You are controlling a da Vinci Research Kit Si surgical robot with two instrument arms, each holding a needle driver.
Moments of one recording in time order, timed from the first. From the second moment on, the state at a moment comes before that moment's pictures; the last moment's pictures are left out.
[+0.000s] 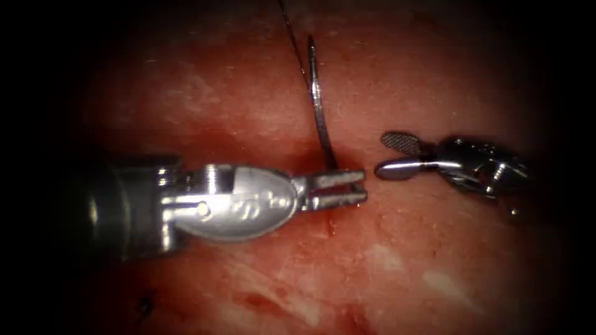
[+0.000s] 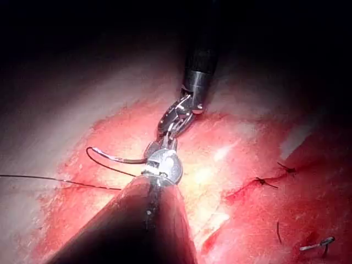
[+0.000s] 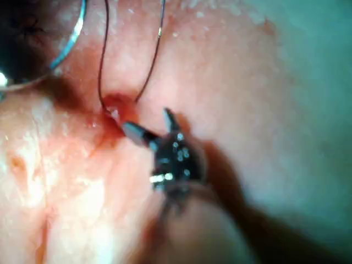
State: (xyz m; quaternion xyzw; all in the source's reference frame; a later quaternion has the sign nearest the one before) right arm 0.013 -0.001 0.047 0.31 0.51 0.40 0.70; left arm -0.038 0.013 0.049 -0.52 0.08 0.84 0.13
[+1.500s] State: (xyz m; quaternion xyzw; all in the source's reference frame) right arm 0.020 0.000 0.046 0.49 0.52 0.41 0.56; left arm -0.042 0.007 0.053 -0.55 0.09 0.83 0.04
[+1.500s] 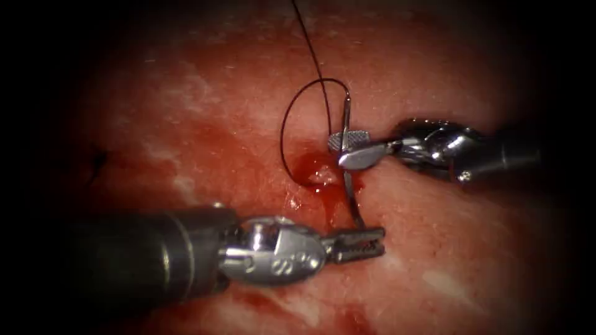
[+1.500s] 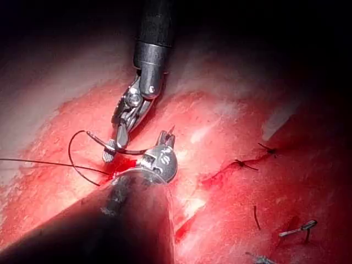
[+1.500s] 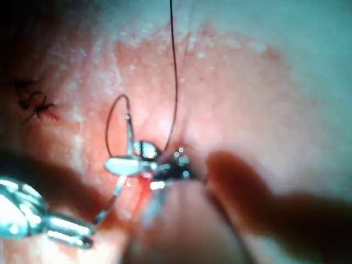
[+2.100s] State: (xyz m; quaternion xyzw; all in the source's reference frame) right arm 0.020 0.000 0.047 0.49 0.53 0.41 0.56; left arm -0.042 0.008 0.053 -0.55 0.01 0.82 0.15
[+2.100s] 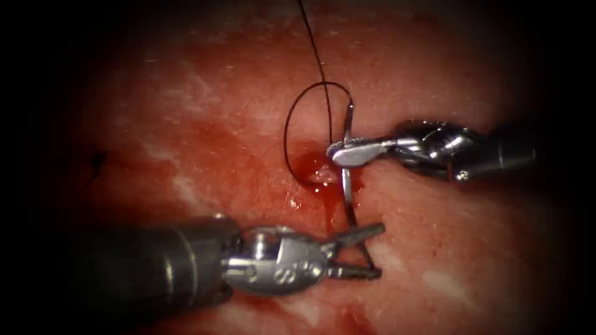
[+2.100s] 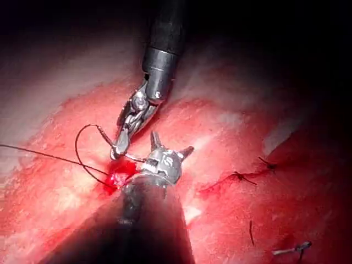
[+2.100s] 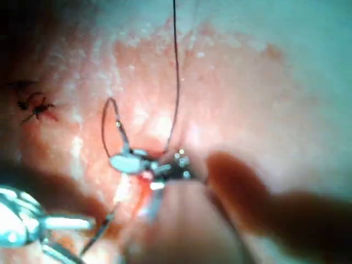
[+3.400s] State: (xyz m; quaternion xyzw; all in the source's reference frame) right arm 0.017 0.004 0.043 0.21 0.60 0.36 0.68; left arm -0.038 0.011 0.066 -0.38 -0.19 0.87 0.25
